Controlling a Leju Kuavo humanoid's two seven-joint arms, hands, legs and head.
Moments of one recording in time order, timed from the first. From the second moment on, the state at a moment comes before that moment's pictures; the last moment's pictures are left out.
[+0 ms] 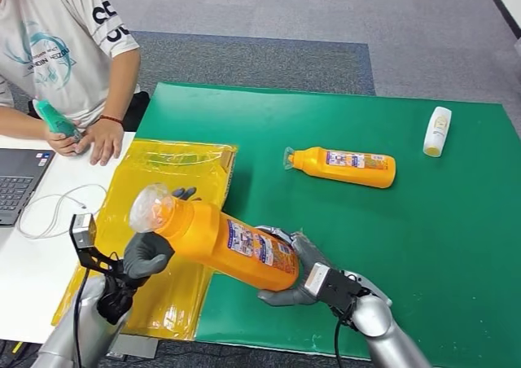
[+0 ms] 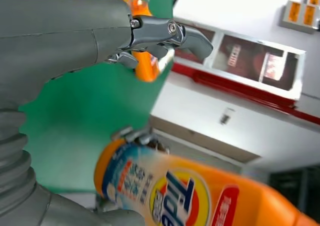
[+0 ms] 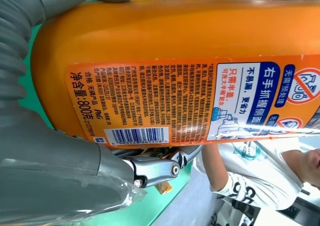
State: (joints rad) left arm -0.19 0.09 -0.21 -1.18 0.43 -0.95 -0.46; right arm -0.16 0.00 0.47 -1.42 0.19 0.26 -0.47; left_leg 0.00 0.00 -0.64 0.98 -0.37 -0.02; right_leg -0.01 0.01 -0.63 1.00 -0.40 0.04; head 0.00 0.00
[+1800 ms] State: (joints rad) left arm -0.37 0.10 -0.40 -1.19 0.51 -0.94 -0.42; right arm -0.29 0.08 0.49 -1.27 0.35 0.11 -0.41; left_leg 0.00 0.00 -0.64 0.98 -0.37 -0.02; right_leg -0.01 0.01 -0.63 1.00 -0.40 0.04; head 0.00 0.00
